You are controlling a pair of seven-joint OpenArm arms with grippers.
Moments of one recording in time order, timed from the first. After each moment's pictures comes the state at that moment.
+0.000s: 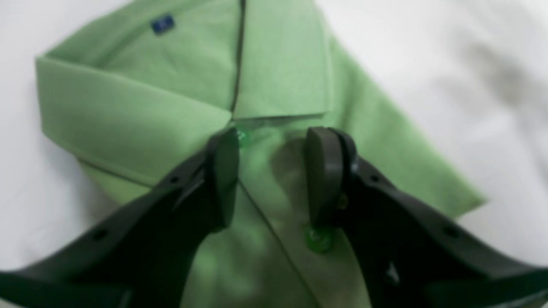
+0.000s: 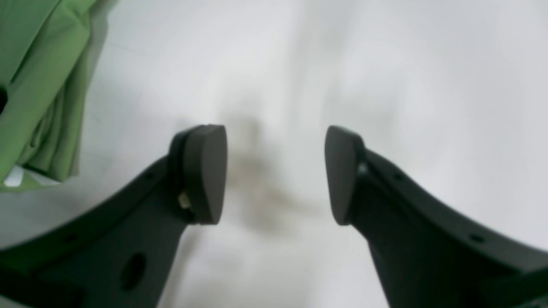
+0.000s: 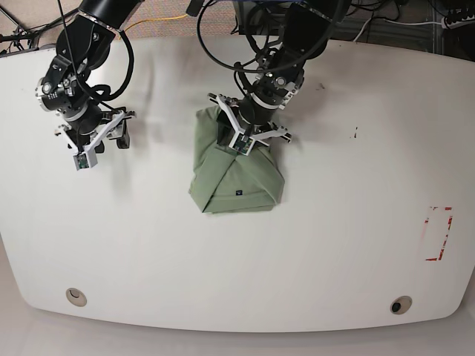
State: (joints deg) left arm 6.5 2.1 25.4 84.2 4.0 -2.8 19.8; right arm -4.7 5.0 33.6 101.9 19.5 41.0 -61.6
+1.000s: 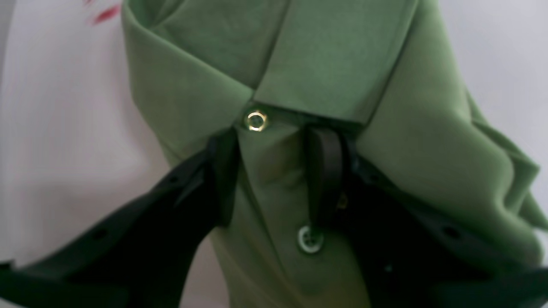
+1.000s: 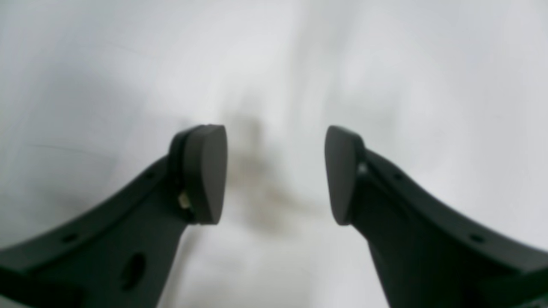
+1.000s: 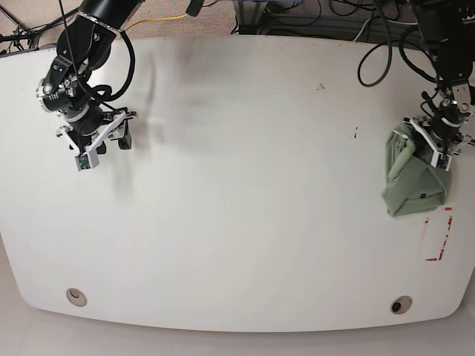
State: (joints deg) left arm 6.0 -26.0 -23.7 73.3 0.5 -33.0 21.8; right arm -4.6 5.0 33.4 101.9 19.8 41.0 -61.6
